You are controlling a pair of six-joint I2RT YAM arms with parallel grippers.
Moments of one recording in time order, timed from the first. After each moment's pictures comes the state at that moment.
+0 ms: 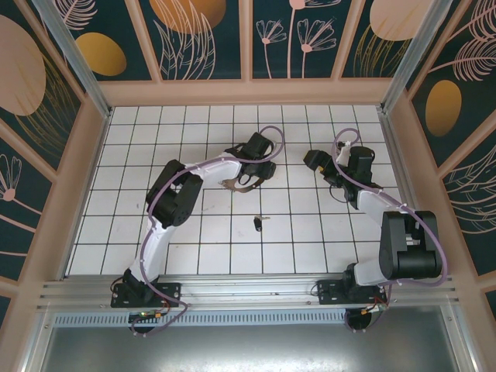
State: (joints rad) left arm -0.70 2.28 1.68 -0.32 0.02 -0.24; right arm 0.03 1.43 0.65 0.25 -0.58 0.67
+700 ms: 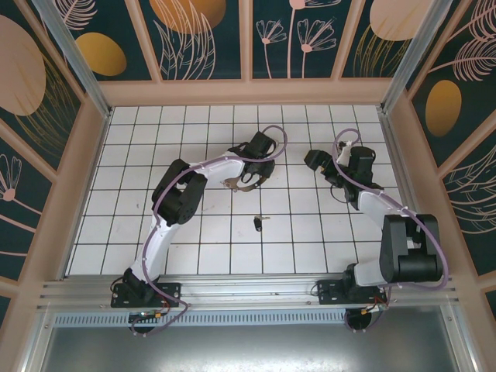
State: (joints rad) left arm -0.70 2.34 1.75 -0.32 -0.01 -0.21; right arm 0.04 1.39 0.65 0.21 -0.52 0.65
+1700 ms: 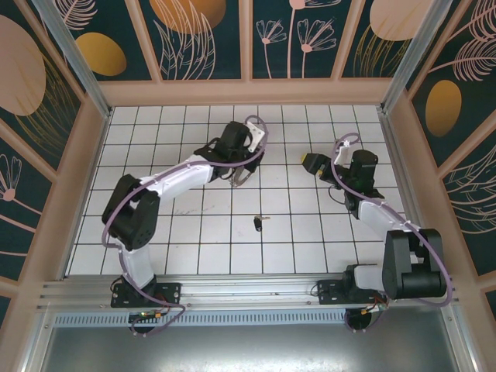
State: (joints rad) left arm -0.65 1.85 1.38 -0.16 0.14 -0.06; right arm 0.06 1.29 0.58 0.40 -0.70 0.65
